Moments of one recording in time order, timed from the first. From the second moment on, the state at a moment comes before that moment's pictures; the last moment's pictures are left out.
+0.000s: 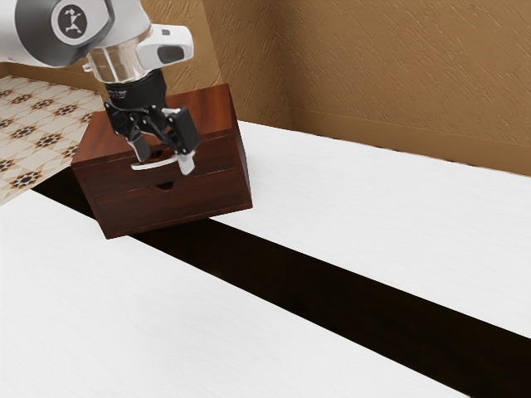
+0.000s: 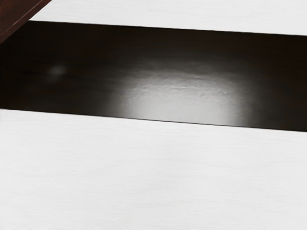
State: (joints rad) arm -0.21 0.04 0.33 -1.31 0.04 1.42 0.05
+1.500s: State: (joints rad) arm -0.08 -0.55 0.02 -2.17 0.25 1.92 0.65
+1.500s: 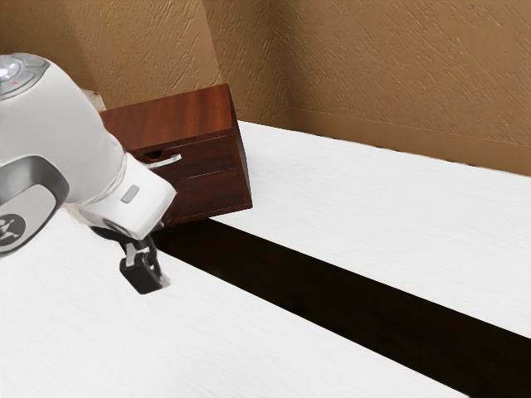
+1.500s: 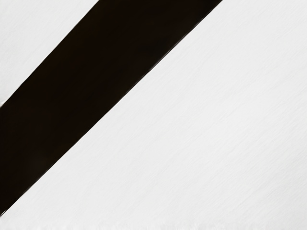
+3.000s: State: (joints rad) arm -1.47 -0.31 1.74 -1.77 0.42 2.25 0.91
